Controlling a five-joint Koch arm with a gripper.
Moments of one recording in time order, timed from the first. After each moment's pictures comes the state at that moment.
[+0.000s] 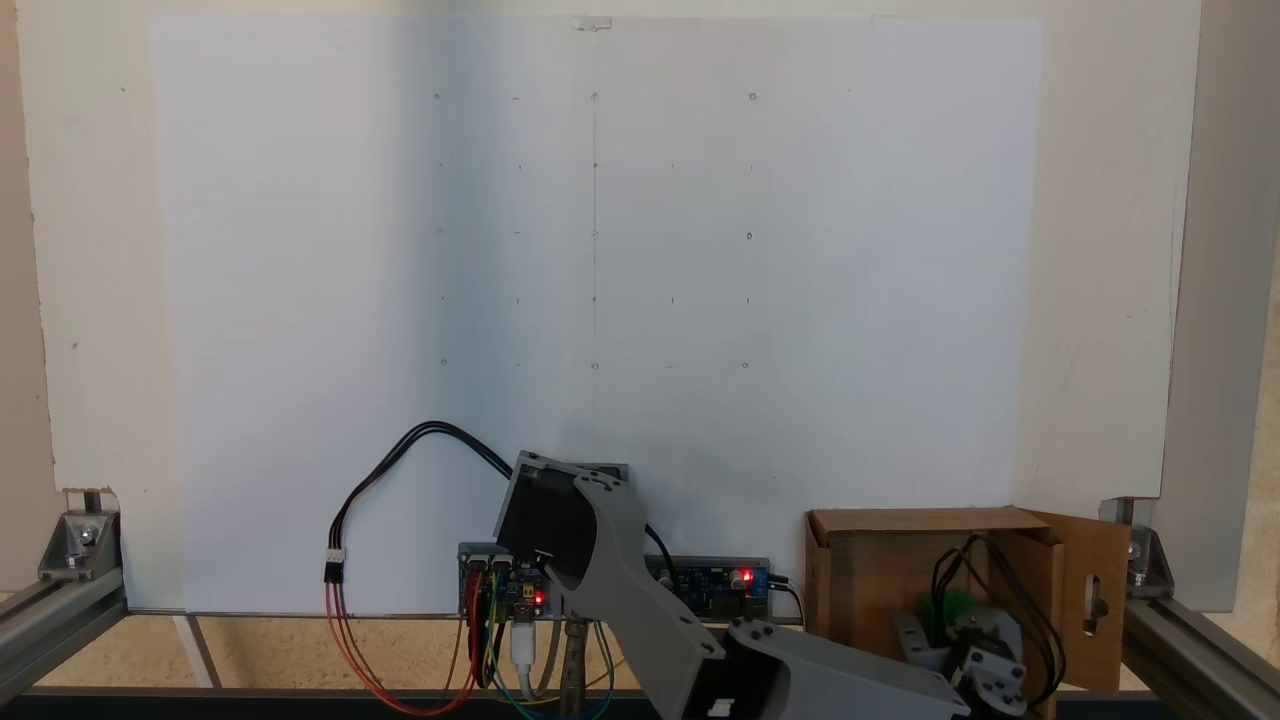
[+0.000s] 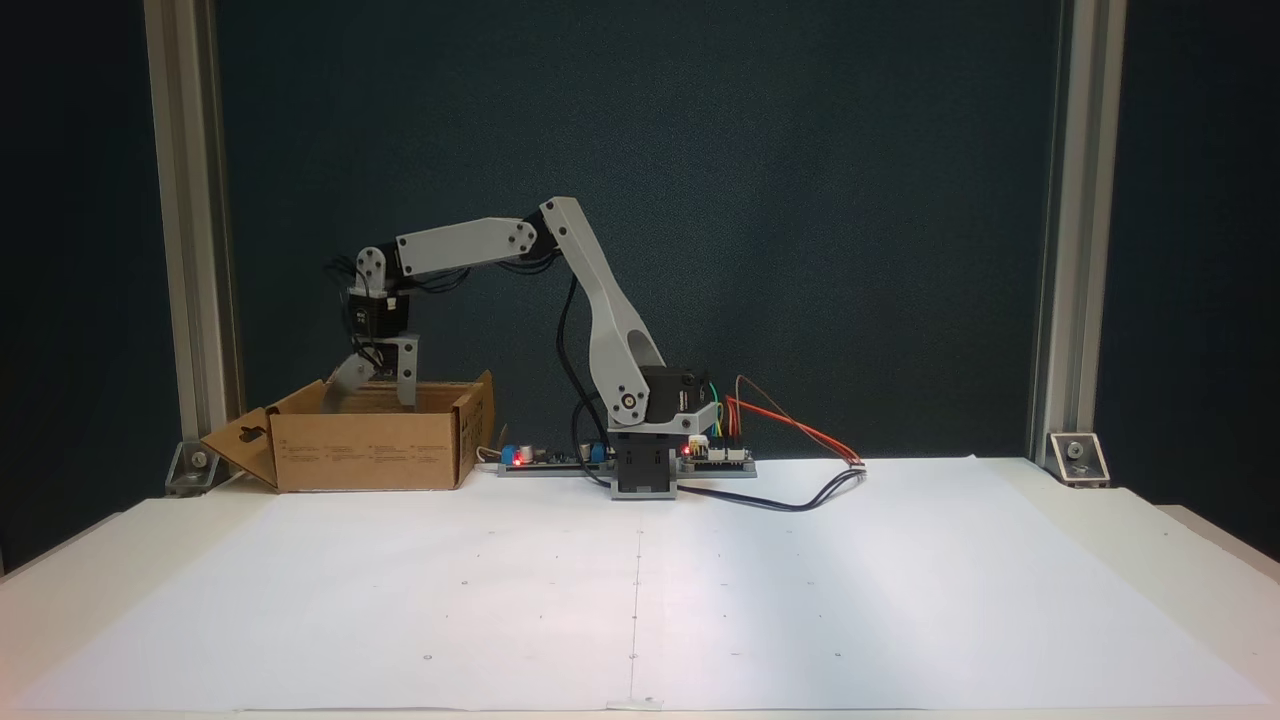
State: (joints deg) arm 108.0 65.5 69.3 43.2 -30.8
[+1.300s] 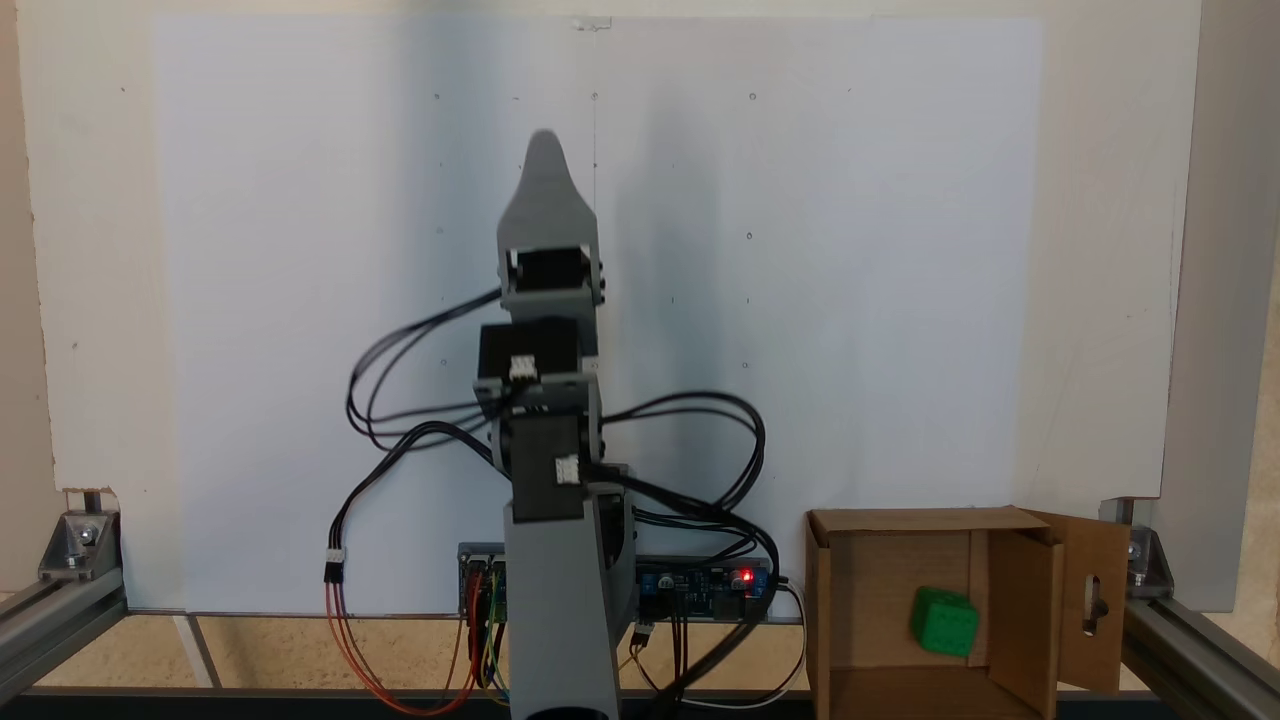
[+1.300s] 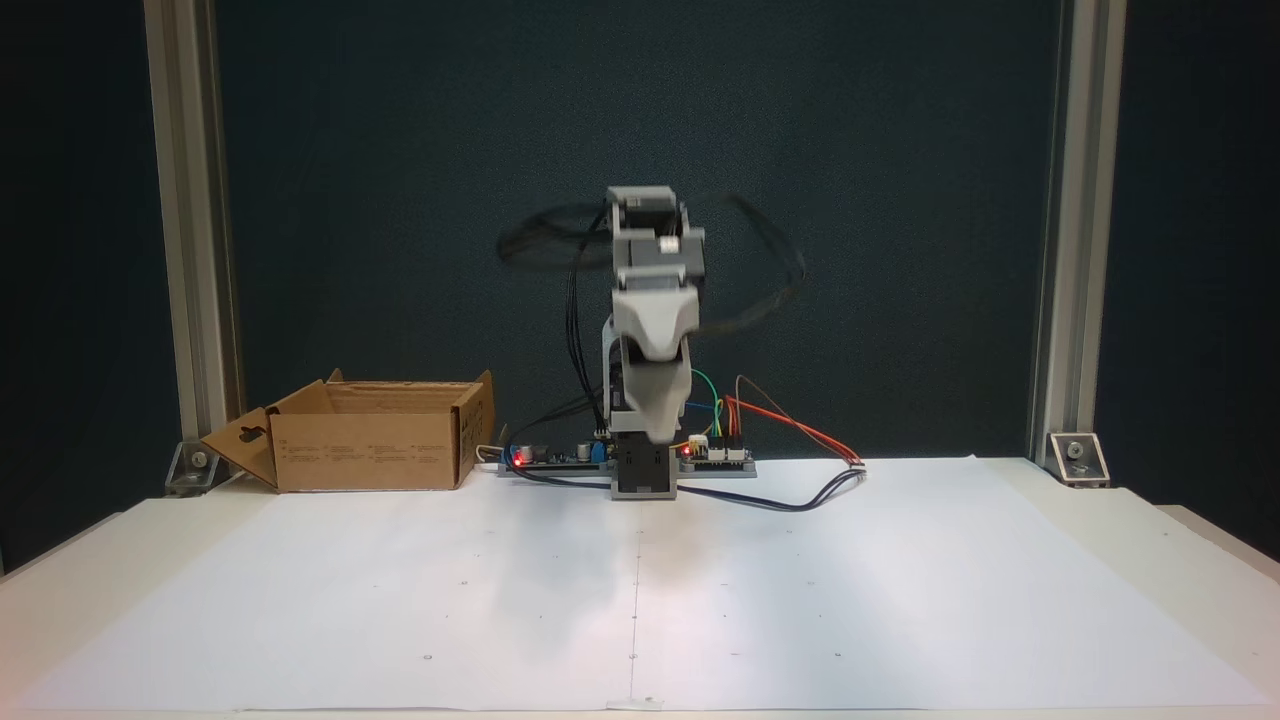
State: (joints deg) arm -5.0 119.1 126.8 2.1 0.8
